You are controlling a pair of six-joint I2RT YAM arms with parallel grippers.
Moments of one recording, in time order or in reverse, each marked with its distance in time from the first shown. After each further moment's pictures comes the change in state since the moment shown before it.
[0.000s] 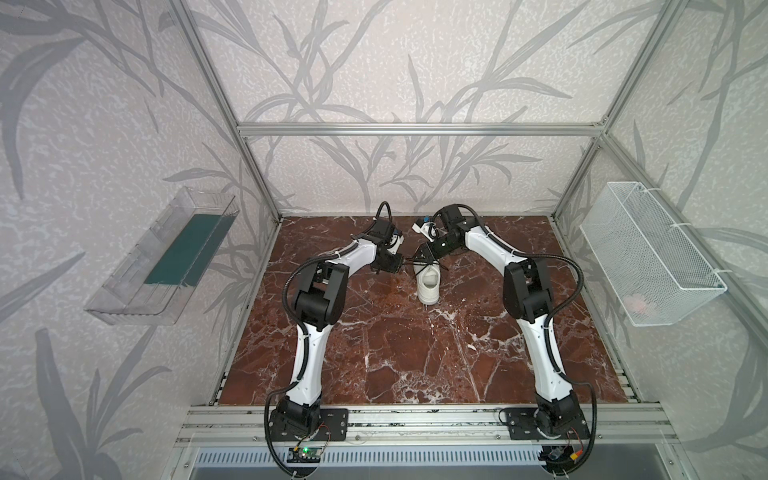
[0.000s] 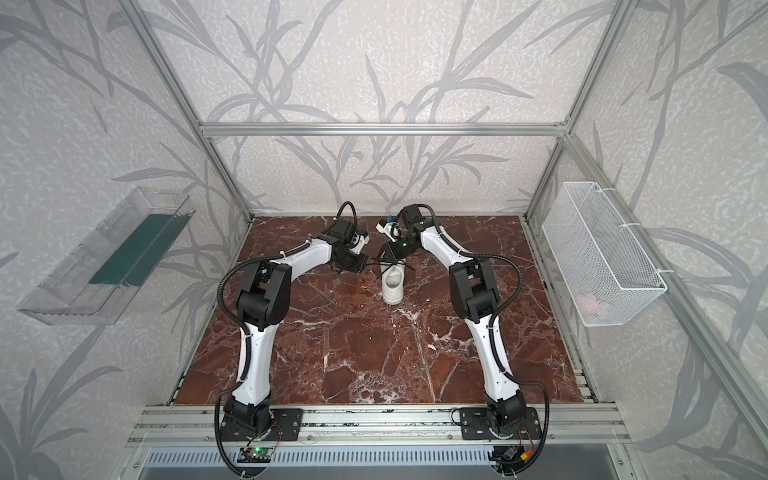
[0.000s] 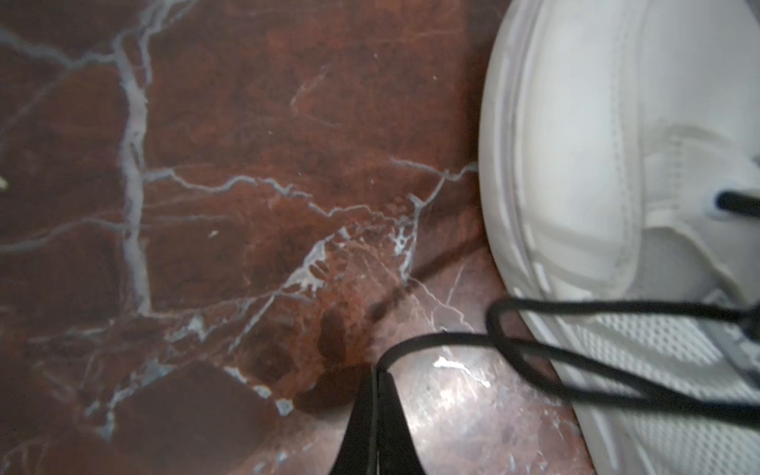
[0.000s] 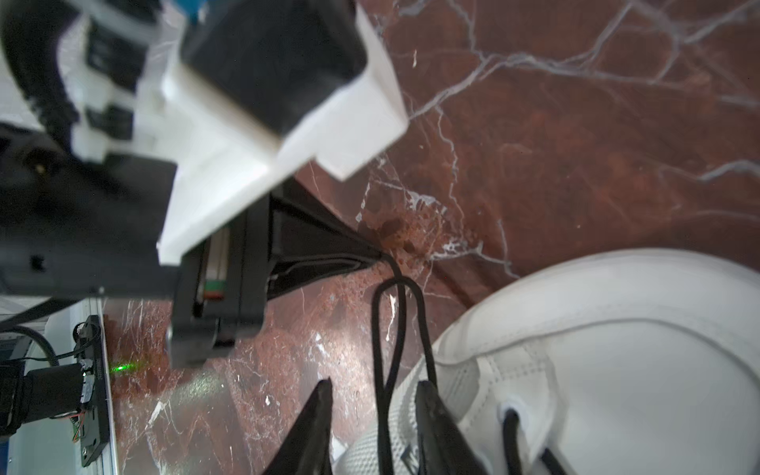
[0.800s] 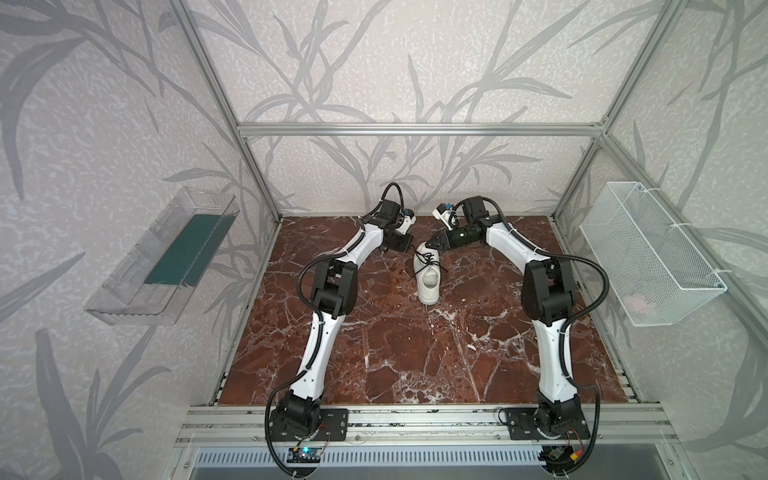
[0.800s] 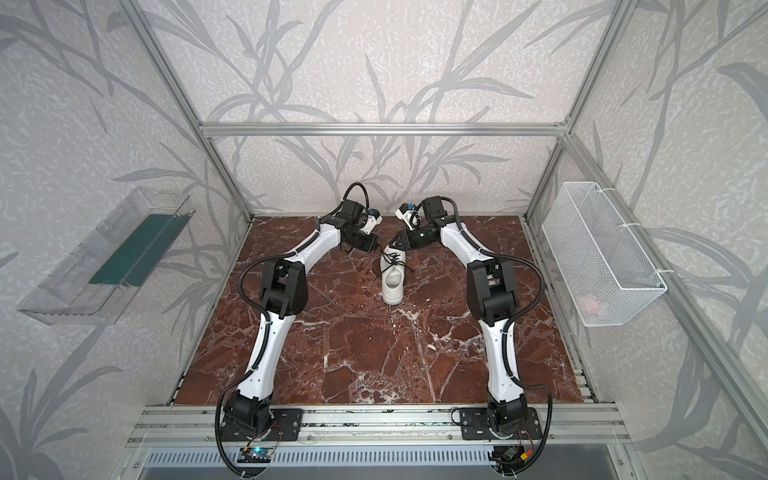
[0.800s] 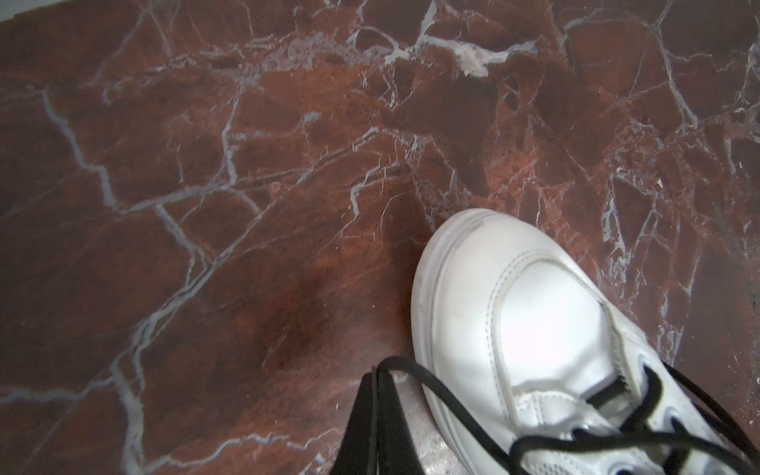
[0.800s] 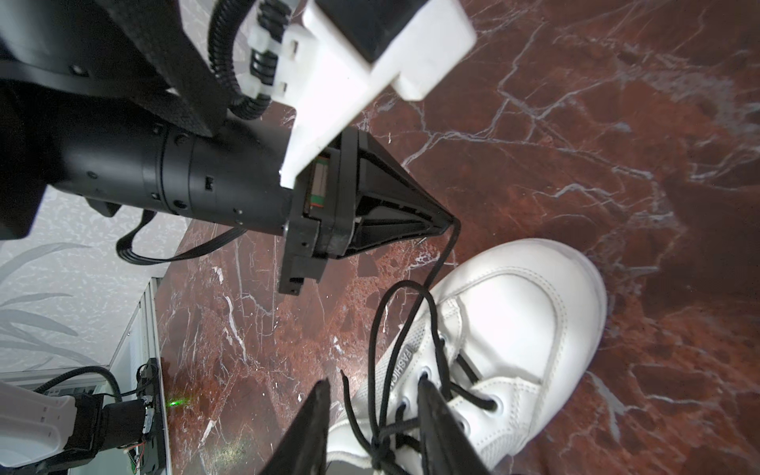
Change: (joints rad) left arm 0.006 0.286 0.557 -0.161 0.151 0.103; right arm -0.098 -0.131 -0.110 0.127 -0.084 0.130
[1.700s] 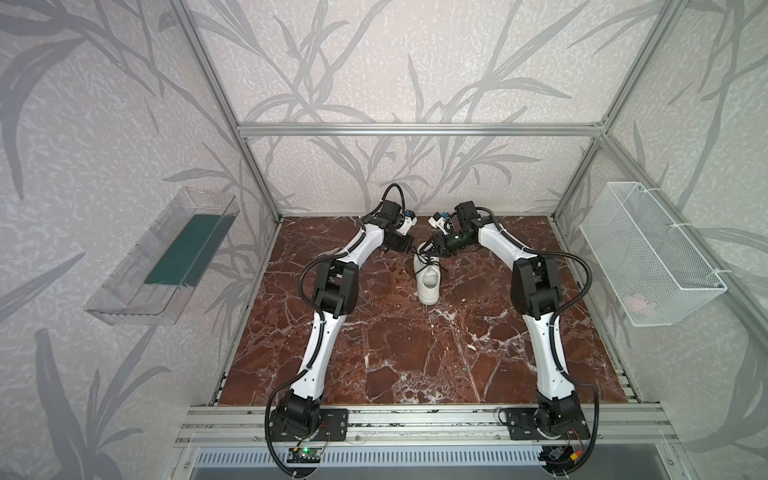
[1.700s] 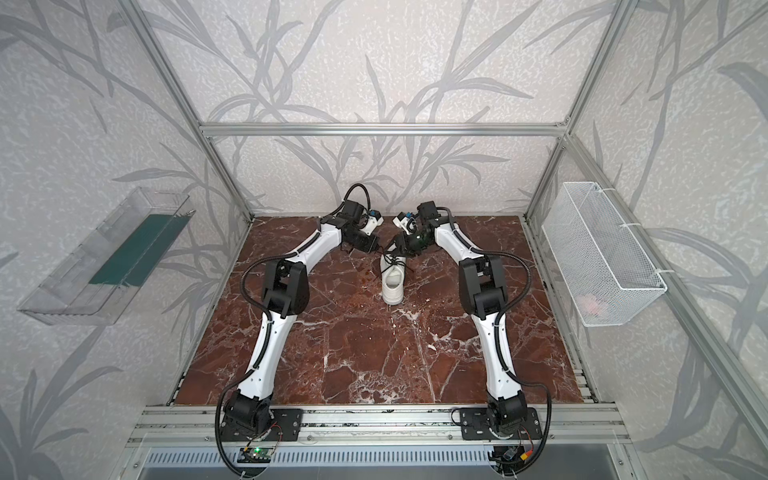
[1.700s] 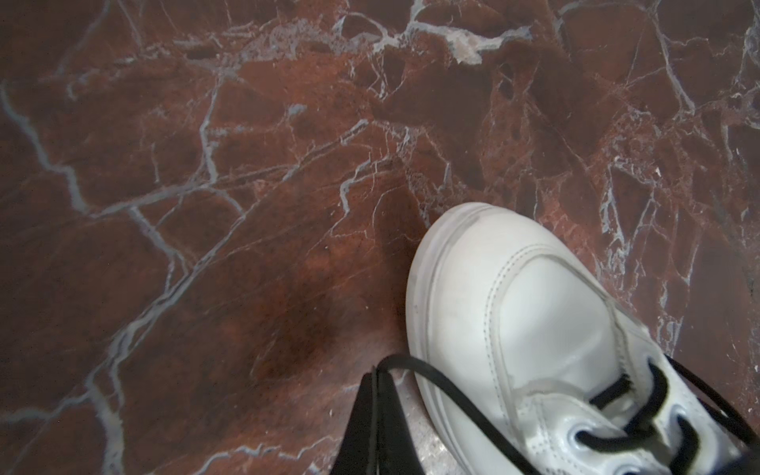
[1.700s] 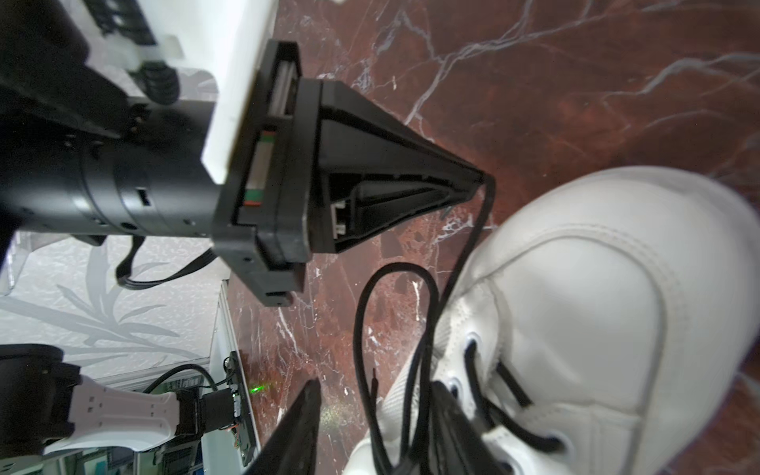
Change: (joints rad) left arm 0.000 0.017 0.024 -0.026 0.015 0.019; right arm 0.004 0.147 0.129 -0.123 -0.153 0.146
